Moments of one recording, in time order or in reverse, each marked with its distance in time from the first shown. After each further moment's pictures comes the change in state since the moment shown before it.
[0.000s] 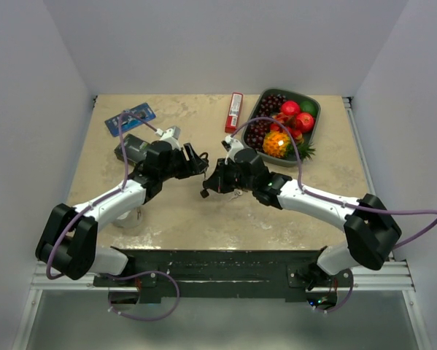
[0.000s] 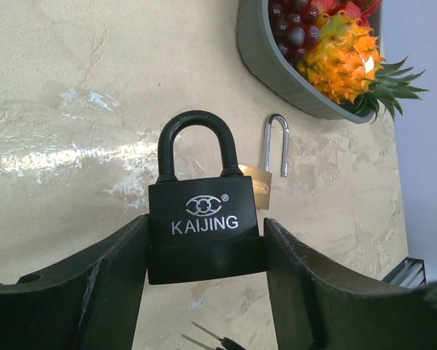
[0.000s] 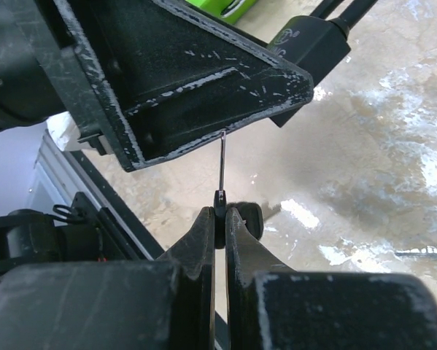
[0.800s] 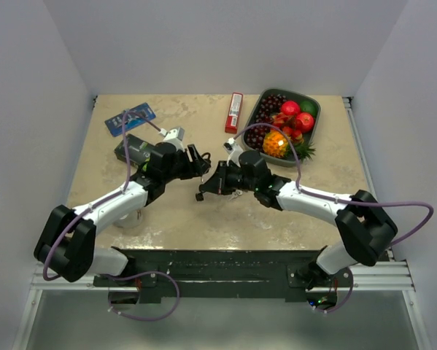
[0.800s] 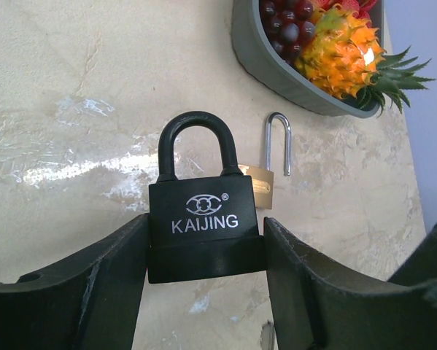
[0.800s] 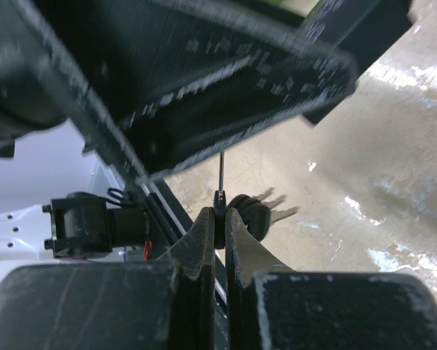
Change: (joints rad) left arm -0.045 -0.011 0.006 -0.005 -0.072 0.037; right arm -0.039 0.037 -0.082 0.183 -0.178 0.134
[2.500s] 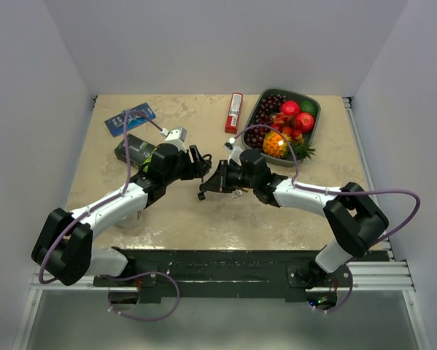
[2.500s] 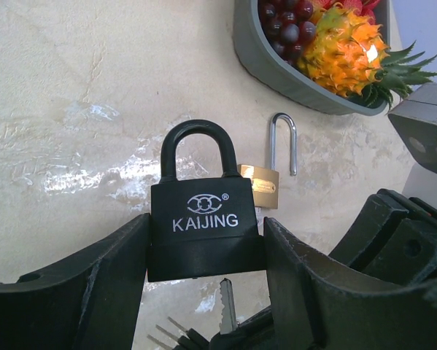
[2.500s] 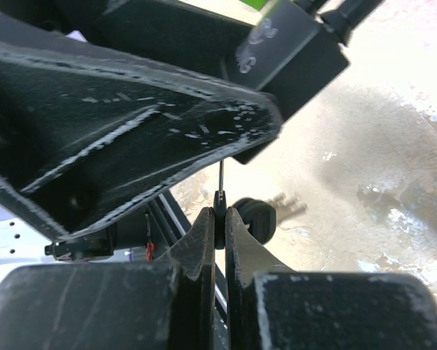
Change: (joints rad) left arm -0.043 -0.030 0.007 -0.029 -0.062 0.047; right arm -0.059 0.084 -0.009 0.091 -0.092 0.034
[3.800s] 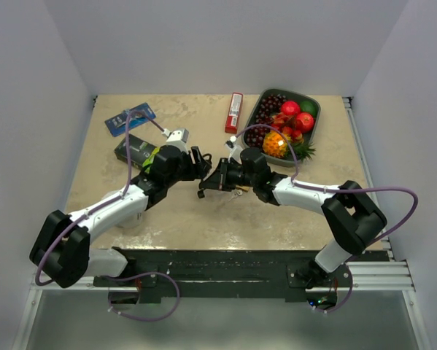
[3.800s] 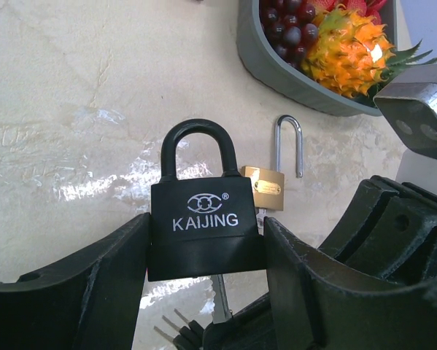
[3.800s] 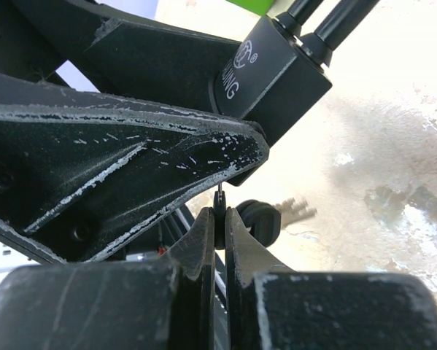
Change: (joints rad) left arm -0.037 -0.018 0.000 -0.013 -0.066 0.026; right arm -0.019 0.021 0.010 0.018 -0.016 0.044
